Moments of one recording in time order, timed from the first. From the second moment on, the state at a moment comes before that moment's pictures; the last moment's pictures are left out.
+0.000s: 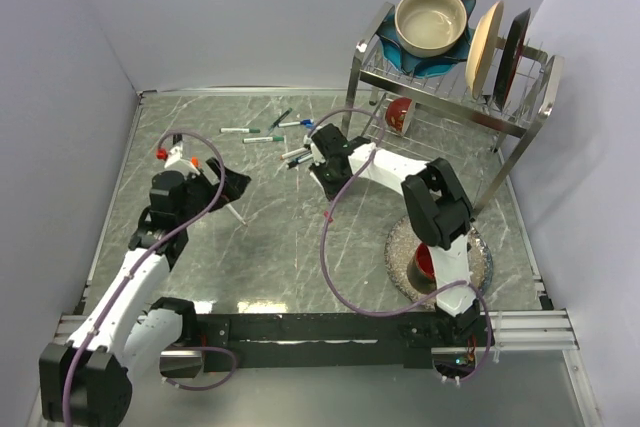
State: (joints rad) left arm -0.16 0.86 0.56 -0.03 0.20 -0.67; right arm 0.62 2.09 1.55 -0.62 -0.02 0.04
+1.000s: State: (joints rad) left arm -0.31 1.13 0.45 0.37 0.26 -1.18; right arm 0.70 1.80 1.44 -0.62 -0.75 -0.14
